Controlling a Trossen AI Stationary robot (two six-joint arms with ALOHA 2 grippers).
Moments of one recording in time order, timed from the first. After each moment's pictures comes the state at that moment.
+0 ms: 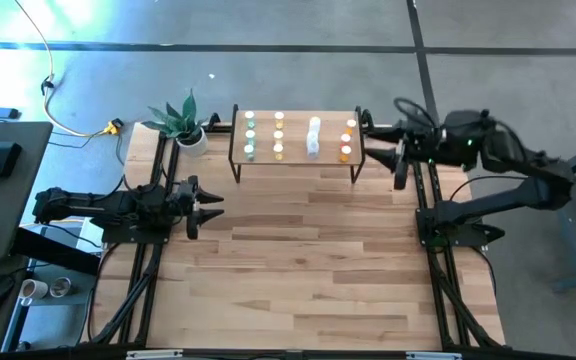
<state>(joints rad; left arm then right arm) 0.09 0.16 0.06 -0.11 -0.15 -0.29 -0.08 0.99 1.44 -0.66 0.18 0.10</state>
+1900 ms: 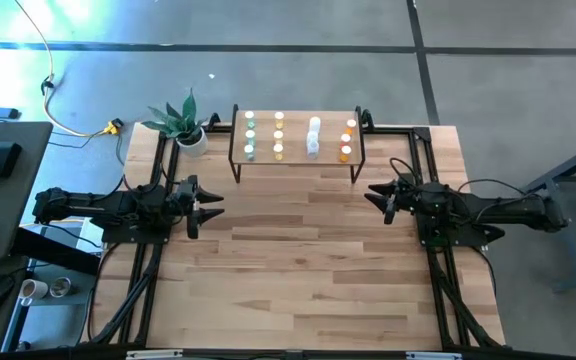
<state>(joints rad) 0.09 0.16 0.06 -0.11 -0.16 -0.29 -0.08 0.24 0.07 -0.04 0.29 0.49</state>
